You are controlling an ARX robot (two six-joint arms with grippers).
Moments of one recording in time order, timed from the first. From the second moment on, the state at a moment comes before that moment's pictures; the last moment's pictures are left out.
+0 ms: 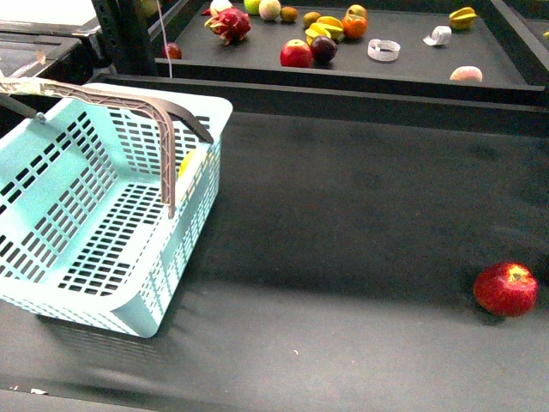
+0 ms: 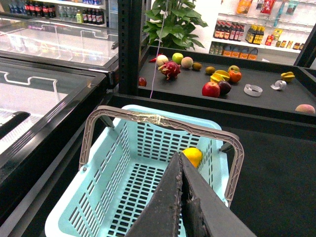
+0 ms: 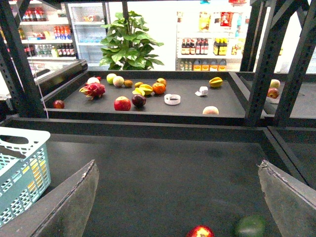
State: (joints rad) left arm 0.17 0.77 0.02 0.73 0.15 -0.02; right arm 0.00 0.00 0.01 0.00 0.00 0.00
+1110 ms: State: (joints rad) left arm 0.00 0.17 0.02 0.18 0.00 -0.01; right arm 0.00 0.00 0.01 0.00 0.00 0.00
